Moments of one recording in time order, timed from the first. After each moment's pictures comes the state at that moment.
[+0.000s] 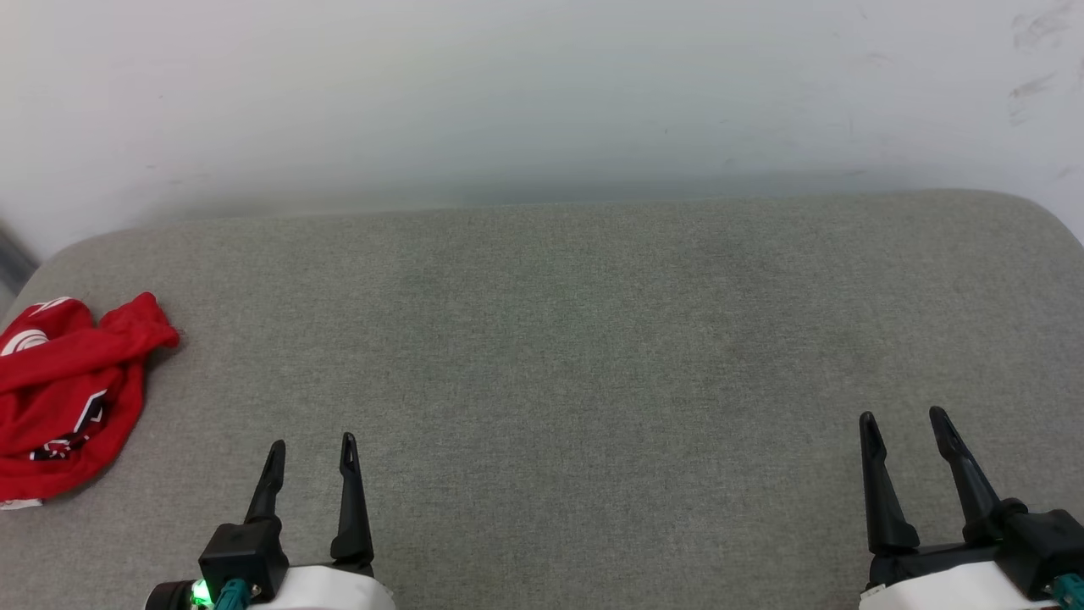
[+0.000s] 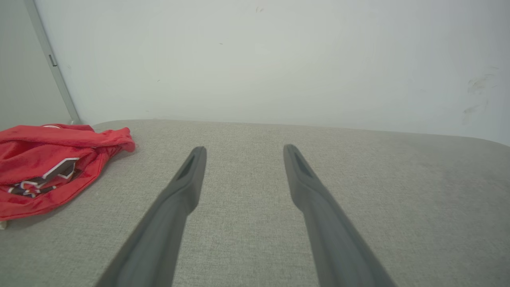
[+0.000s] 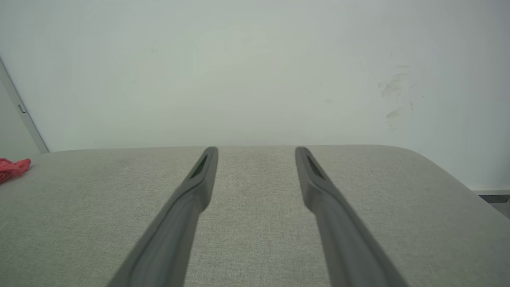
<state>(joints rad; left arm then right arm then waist) 0.07 0.05 -0.05 0.06 -0.14 0.08 -0.26 0.09 -0.05 -0.04 0.01 0.10 0.13 -0.26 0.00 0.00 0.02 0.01</state>
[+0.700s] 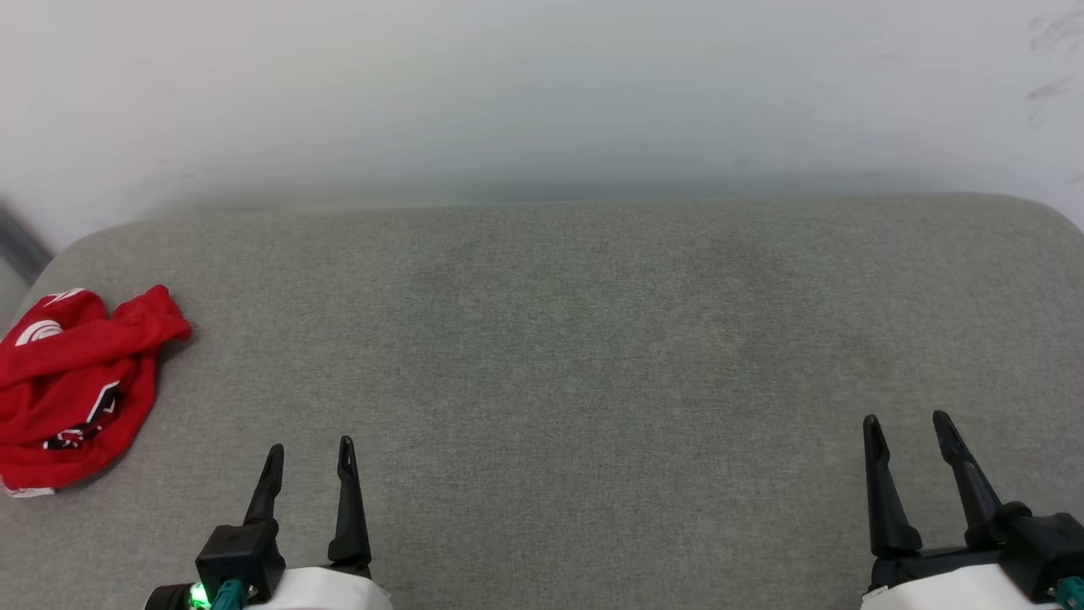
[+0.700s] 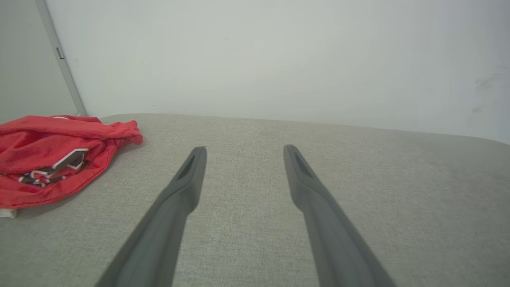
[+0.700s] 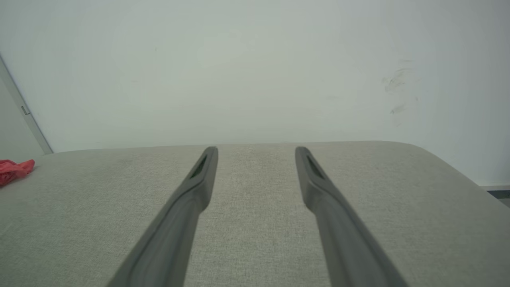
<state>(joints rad) 0.07 0.05 -0.05 0.07 -0.15 0.08 -0.26 0.09 -0.05 -0.04 0.02 0.12 0.13 -0.26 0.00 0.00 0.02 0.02</state>
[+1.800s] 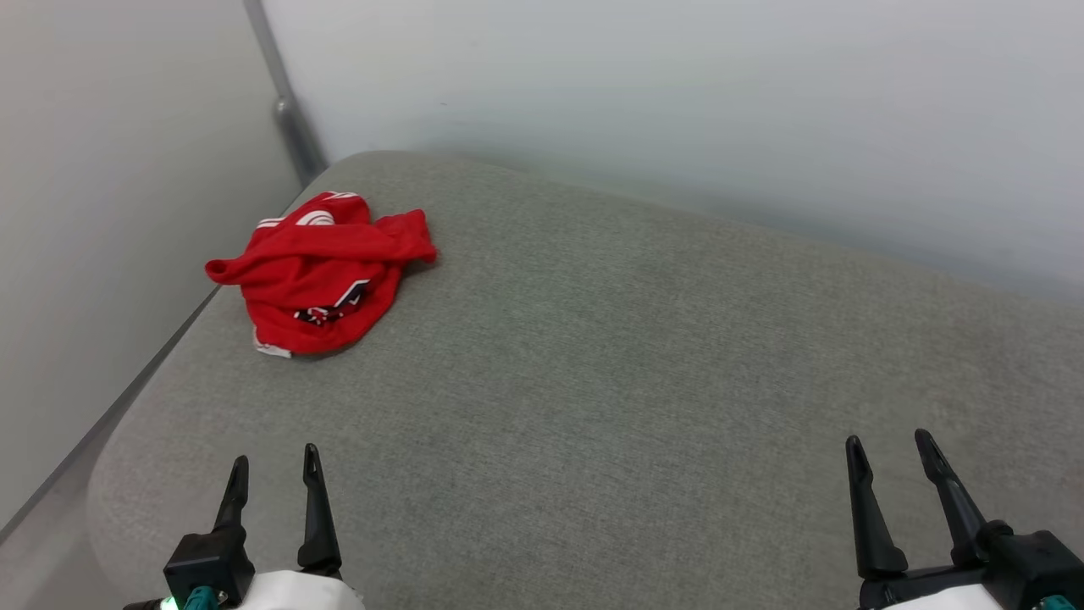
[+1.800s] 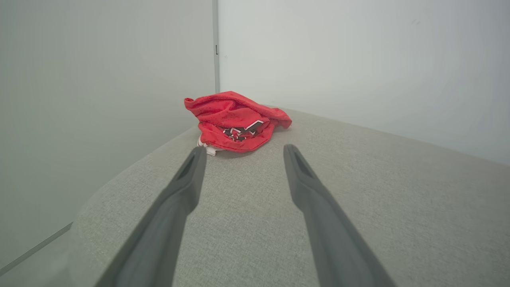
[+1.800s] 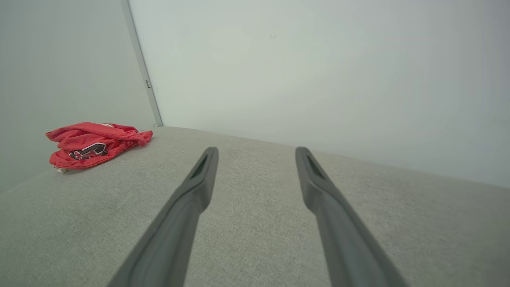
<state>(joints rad) 0.08 0.05 0.01 0.08 -0.16 0.09 -0.26 0.13 -0.05 -0.01 0.00 0.10 0.13 -0.26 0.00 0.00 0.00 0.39</state>
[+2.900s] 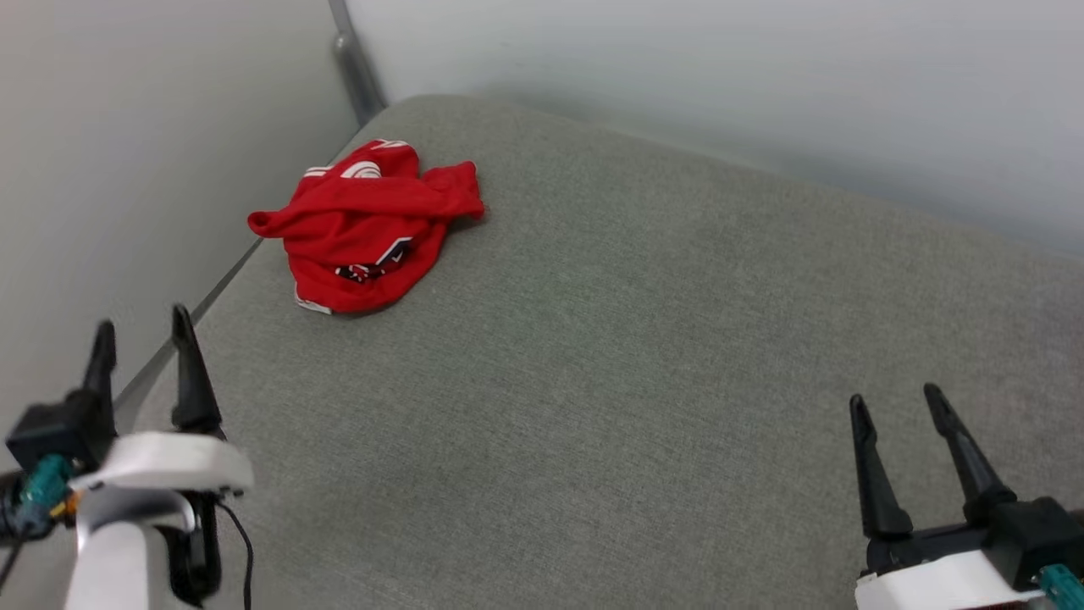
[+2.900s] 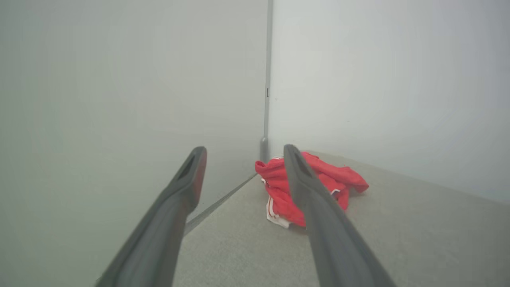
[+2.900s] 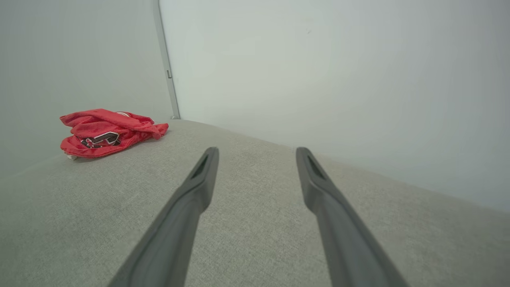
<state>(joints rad) -0.17 0.12 0.20 0.19 -0.17 -0.03 -0.26 0.09 -0.05 -0.02 -0.03 0.01 0.13 -0.26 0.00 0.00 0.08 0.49</state>
